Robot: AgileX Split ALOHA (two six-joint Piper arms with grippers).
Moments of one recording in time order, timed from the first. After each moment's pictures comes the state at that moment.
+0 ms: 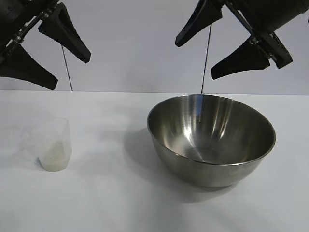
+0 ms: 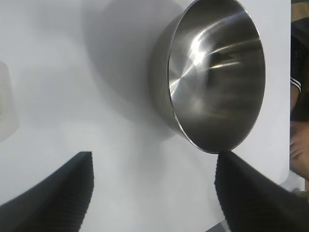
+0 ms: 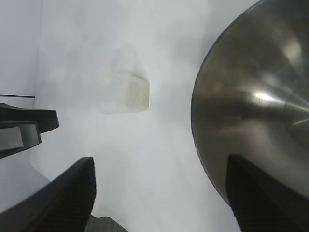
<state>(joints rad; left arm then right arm) -0.23 1.58 -1.13 -0.79 0.89 0.25 0.24 1.51 -1.09 0.82 0.77 -0.25</state>
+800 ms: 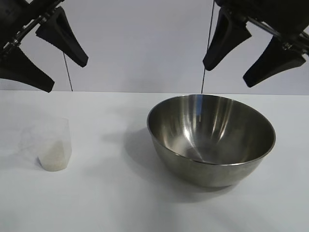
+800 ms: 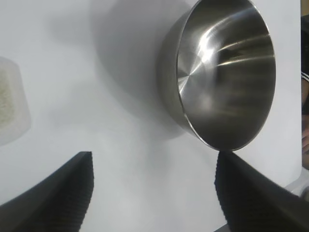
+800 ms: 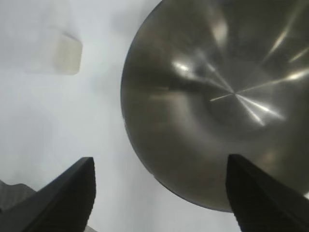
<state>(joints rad) -0.23 1.58 -1.13 -0.74 0.89 0.25 0.24 1.51 -1.22 0.36 0.95 -0.08</state>
